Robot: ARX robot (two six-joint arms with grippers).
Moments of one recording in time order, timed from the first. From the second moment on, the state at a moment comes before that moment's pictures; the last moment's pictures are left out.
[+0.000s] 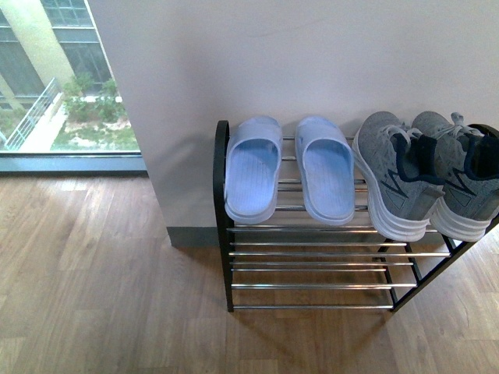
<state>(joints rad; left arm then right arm) -0.45 1.70 1.21 0.02 -0.56 -0.13 0.00 0.00 0.02 0.00 0.00 0.00</state>
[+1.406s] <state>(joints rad) -0.01 0.42 0.16 0.26 0.00 -0.01 0.00 0.00 0.02 0.00 0.00 0.00</state>
